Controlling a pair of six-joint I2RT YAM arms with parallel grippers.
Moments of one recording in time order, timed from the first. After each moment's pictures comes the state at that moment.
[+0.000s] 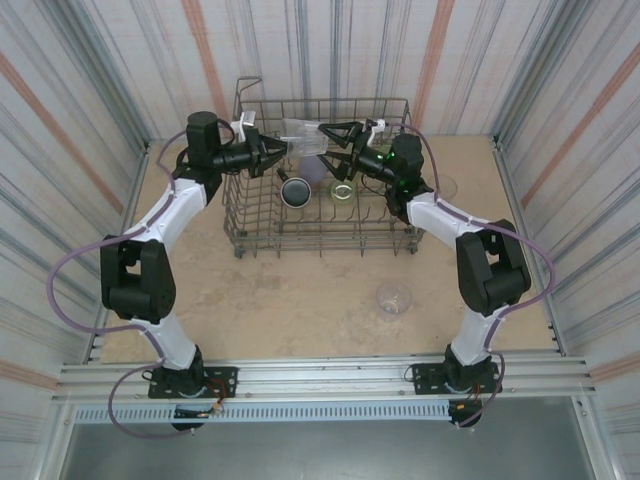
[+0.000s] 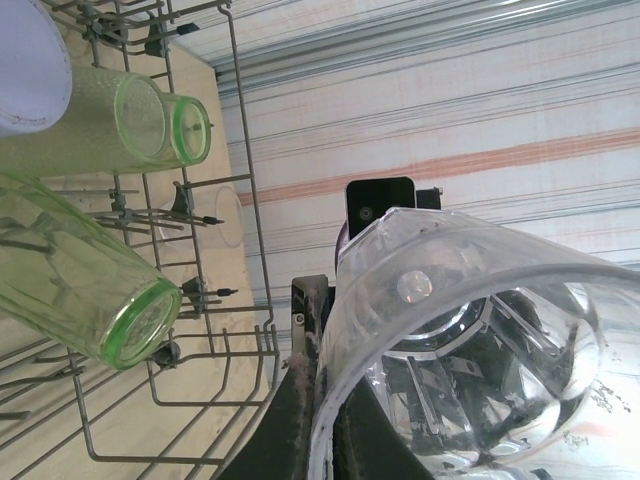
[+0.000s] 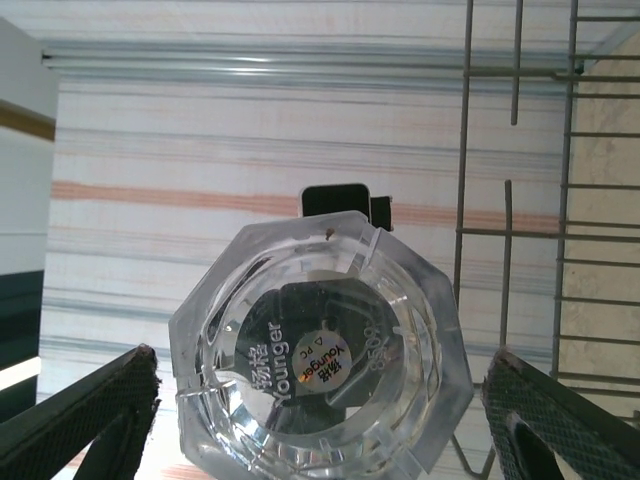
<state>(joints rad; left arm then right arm) -0.19 1.74 1.41 0.09 1.01 -1.12 0.40 1.80 1.26 0.75 -0.70 1.66</state>
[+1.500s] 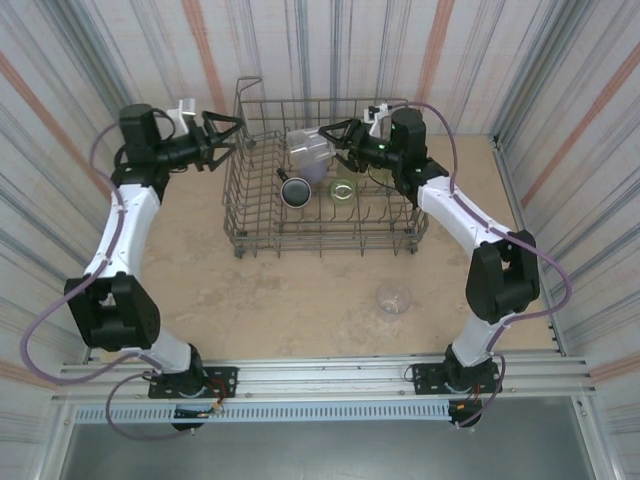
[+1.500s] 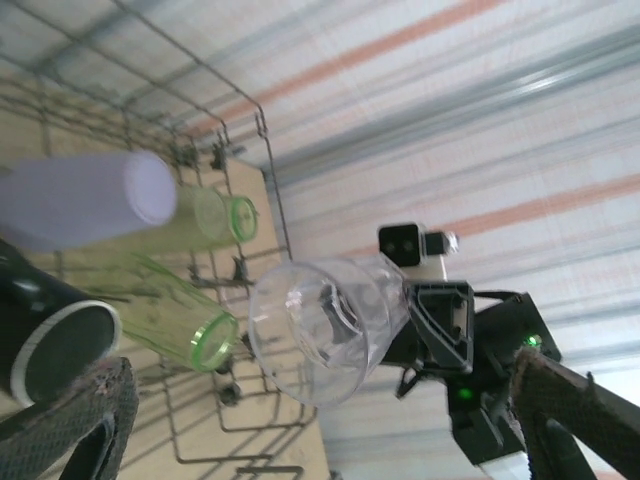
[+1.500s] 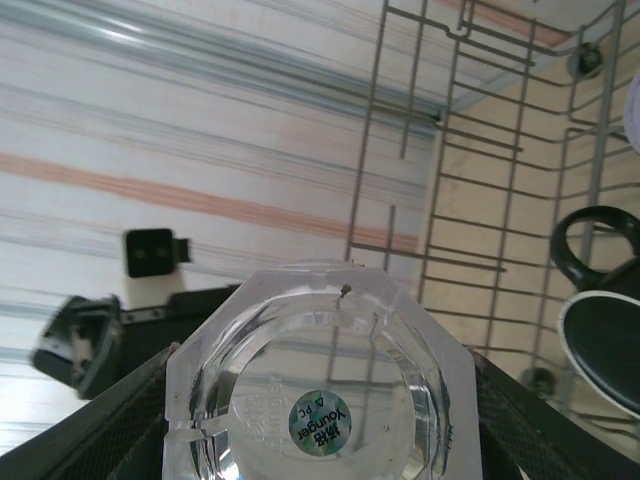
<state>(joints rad) 0.09 1.52 1.46 -0.25 1.01 -0.86 0.40 1.73 1.49 0.06 -0.67 1.11</state>
